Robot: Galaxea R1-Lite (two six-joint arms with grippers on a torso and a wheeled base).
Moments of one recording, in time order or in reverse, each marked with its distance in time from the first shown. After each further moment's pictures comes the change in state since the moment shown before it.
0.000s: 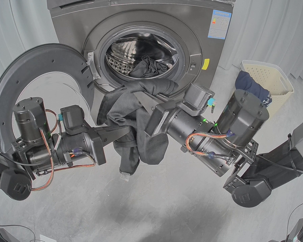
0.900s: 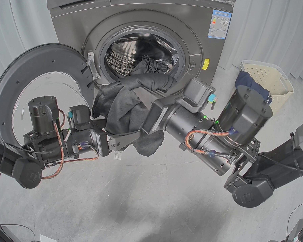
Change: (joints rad) left arm 0.067 0.115 -0.084 0.044 -0.007 0.035; right arm 0.017 -0.012 -0.019 0.003 0.002 0.001
